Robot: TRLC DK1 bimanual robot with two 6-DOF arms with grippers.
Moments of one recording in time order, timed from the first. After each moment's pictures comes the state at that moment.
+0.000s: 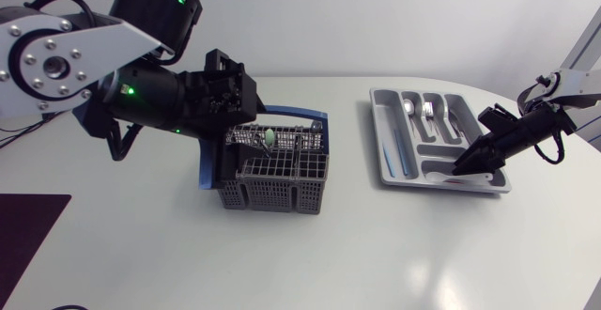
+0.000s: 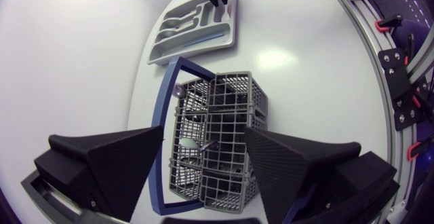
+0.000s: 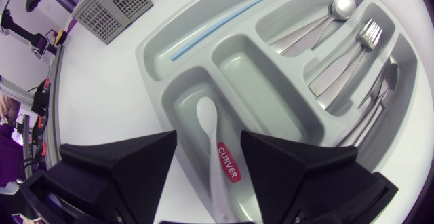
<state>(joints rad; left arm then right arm) -0.58 1.40 1.18 -0.58 0.17 1.07 -0.41 2.25 1.67 -1.12 -0.57 -1.28</state>
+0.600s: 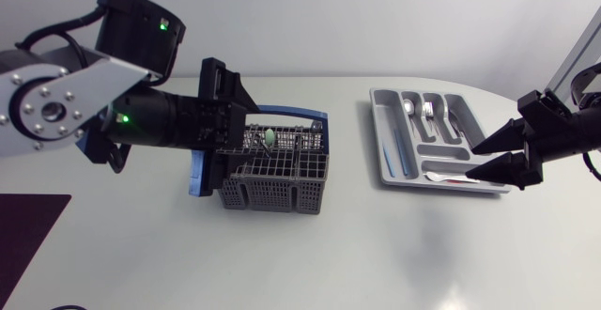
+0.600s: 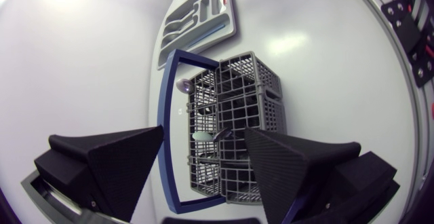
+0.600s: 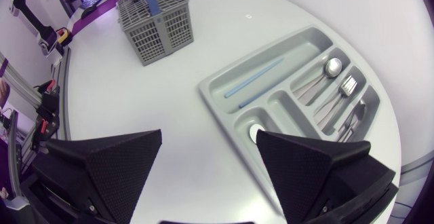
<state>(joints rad) -0.54 1.35 1.03 -0.40 0.15 1.29 -0.41 1.65 1.18 -1.00 -0.70 -1.28</state>
